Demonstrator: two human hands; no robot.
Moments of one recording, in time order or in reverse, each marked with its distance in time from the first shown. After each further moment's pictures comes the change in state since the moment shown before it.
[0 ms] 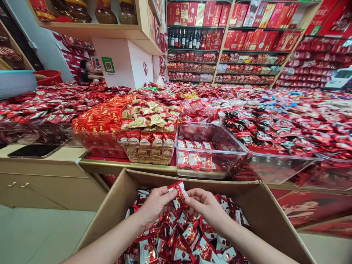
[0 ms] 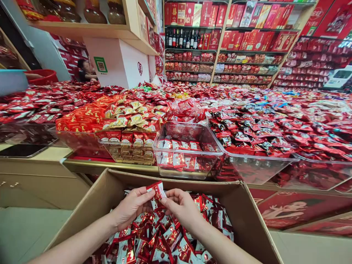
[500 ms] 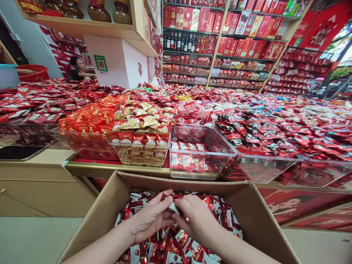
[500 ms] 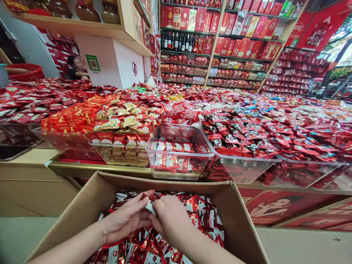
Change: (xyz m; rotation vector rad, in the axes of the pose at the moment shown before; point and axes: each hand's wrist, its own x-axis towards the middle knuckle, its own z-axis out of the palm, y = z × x) left_hand -0.005 -0.007 0.004 -0.258 -0.163 -0.152; right_hand -0.010 0.001 0.002 -1.176 0.035 -0.585
